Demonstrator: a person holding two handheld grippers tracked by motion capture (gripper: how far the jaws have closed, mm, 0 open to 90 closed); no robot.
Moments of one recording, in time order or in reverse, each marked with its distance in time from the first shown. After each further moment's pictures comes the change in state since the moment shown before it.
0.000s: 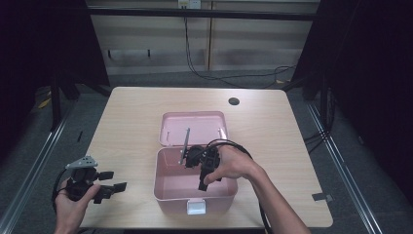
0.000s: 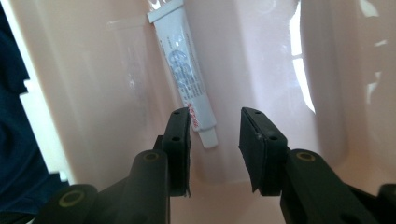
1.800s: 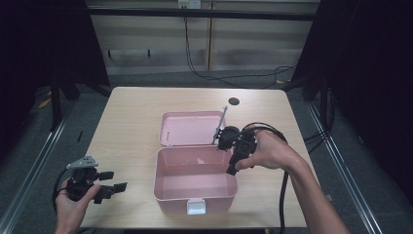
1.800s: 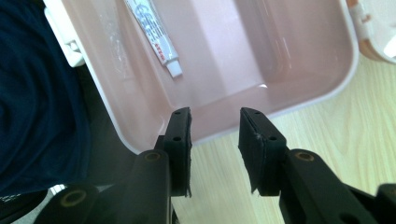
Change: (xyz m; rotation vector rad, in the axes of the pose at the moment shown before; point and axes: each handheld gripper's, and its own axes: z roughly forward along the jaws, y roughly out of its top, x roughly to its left) left arm 0.000 0.000 0.001 0.009 0.003 0.003; right arm 0.000 -0.067 -0.077 -0.039 -0.128 0.123
